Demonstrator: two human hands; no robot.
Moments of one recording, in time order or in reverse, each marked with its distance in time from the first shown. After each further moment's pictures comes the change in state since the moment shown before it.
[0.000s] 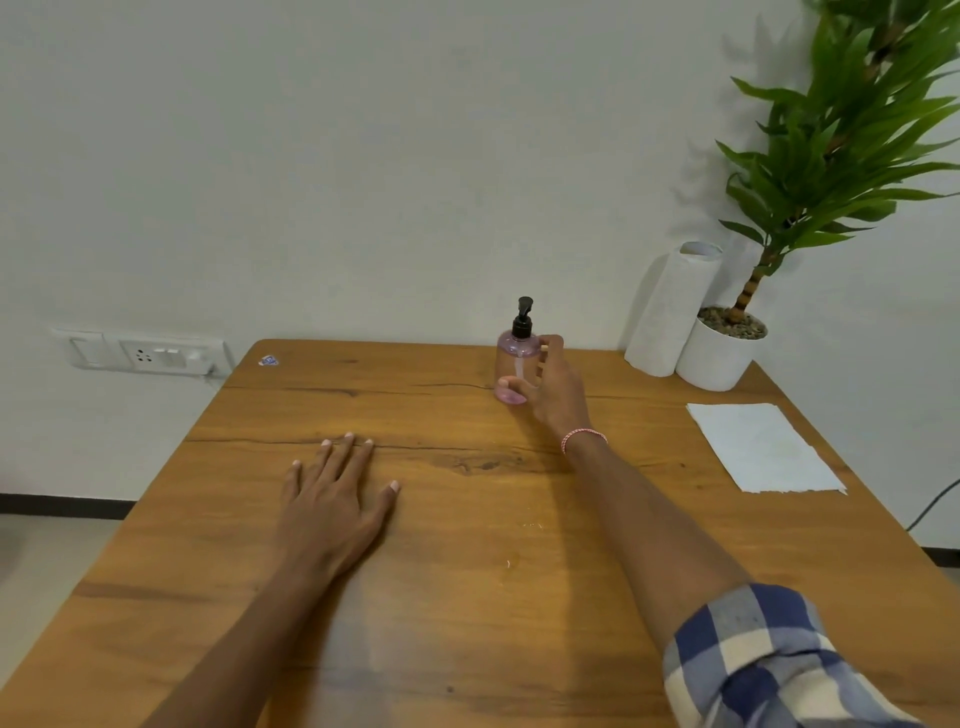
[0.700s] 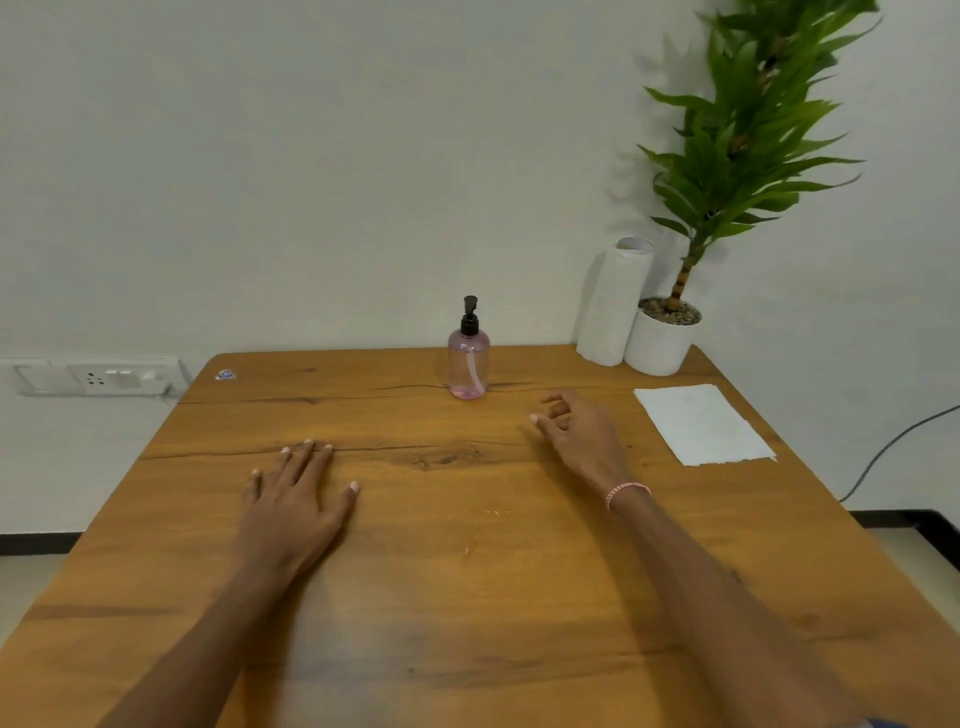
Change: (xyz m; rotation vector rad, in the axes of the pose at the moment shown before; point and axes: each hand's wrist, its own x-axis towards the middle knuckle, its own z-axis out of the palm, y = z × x) left_hand 0.001 -0.001 -0.004 0.002 -0.029 0.012; right_hand -0.087 0.034 -0.087 -0.097 -0.055 0.143
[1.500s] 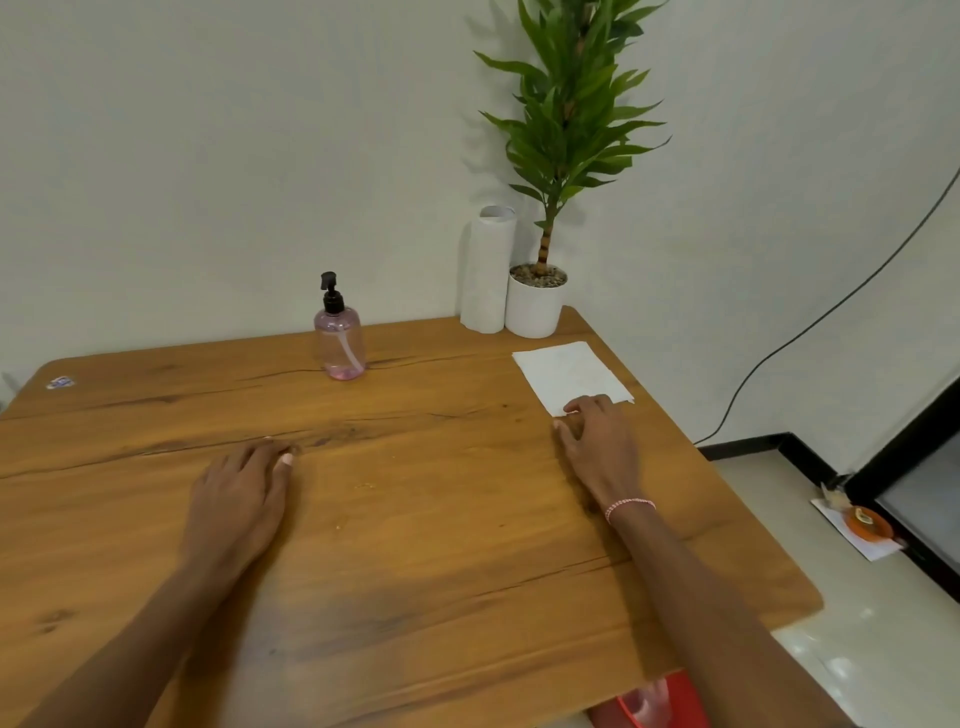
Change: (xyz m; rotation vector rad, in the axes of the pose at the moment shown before) left_hand -0.009 0.090 0.025 -0.089 0.099 0.167; right_hand -0.077 0.137 -0.099 -0.341 0.343 0.070
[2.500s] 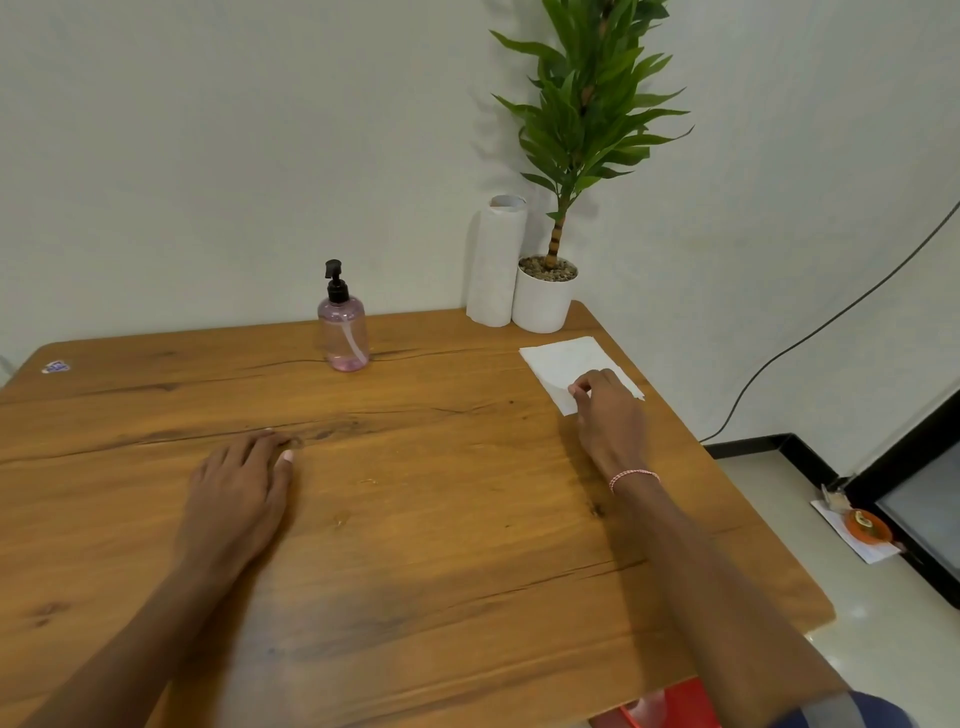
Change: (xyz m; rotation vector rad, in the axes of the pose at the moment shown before) left_hand -0.002 -0.001 0.004 0.024 0.027 0.002; right_hand 0.033 -0.012 -0.005 -0.054 0.014 0.013
